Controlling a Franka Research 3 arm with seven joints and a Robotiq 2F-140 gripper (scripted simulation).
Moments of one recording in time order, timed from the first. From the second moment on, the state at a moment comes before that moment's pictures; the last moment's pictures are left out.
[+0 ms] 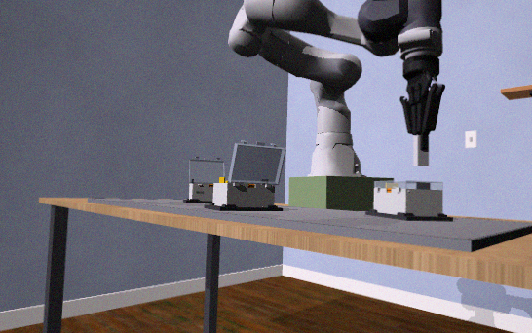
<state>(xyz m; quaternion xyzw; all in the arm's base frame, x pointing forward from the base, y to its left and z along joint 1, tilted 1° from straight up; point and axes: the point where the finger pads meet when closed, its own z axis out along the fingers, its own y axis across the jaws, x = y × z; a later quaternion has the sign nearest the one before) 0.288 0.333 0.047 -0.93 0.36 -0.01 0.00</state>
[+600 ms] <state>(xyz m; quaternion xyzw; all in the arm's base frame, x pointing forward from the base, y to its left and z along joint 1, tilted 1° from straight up) 0.287 0.332 0.062 -0.93 0.36 -0.01 0.00</state>
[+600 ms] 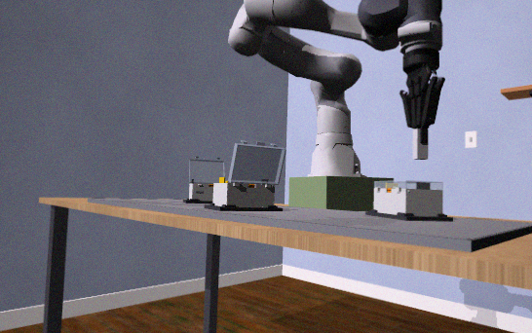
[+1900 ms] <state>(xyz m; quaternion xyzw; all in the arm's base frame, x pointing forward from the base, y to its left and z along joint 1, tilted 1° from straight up) 0.287 0.331 0.062 -0.93 0.36 -0.01 0.00</state>
